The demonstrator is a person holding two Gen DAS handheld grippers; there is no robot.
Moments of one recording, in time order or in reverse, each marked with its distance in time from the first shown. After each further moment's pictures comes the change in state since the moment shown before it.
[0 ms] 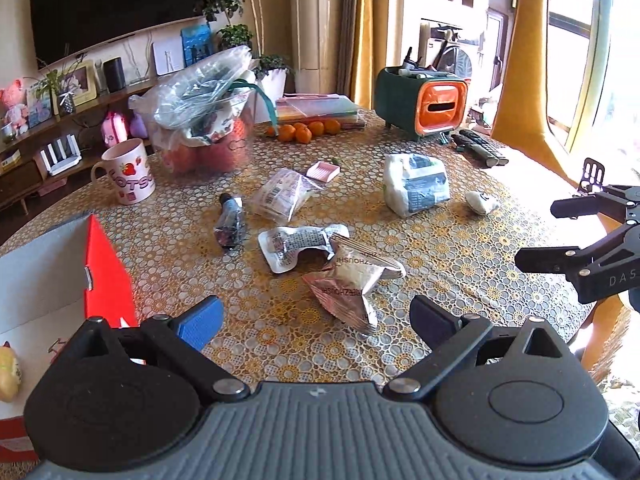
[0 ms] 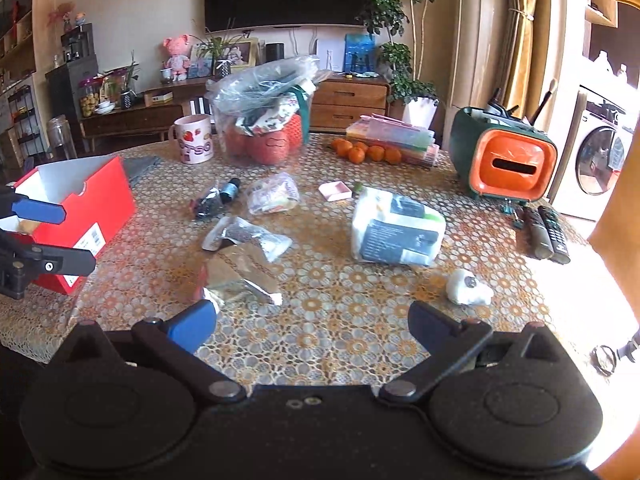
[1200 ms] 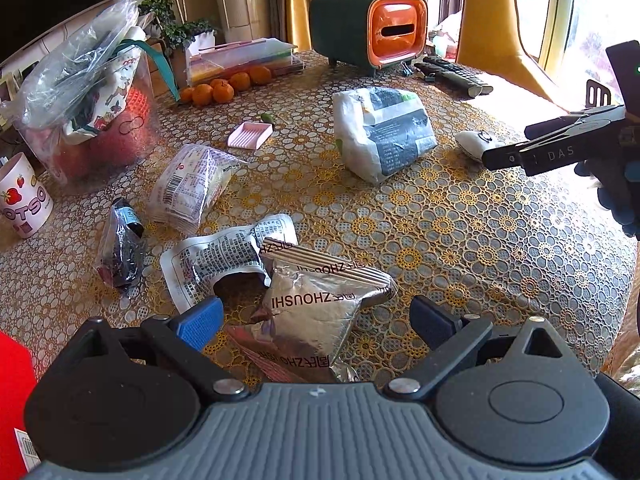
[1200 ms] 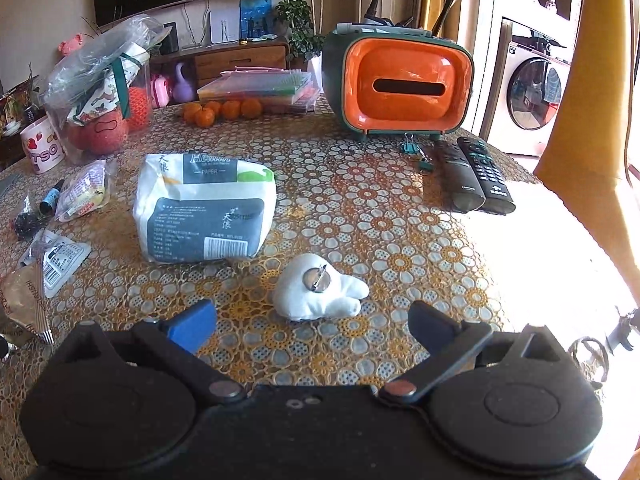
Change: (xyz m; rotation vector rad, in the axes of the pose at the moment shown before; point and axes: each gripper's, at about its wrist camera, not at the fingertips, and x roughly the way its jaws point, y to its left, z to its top) left arm 0.143 -0.032 0.027 0.177 0.146 -0.097; right arm 0.117 -0.139 -0.005 0.175 0.088 -0.179
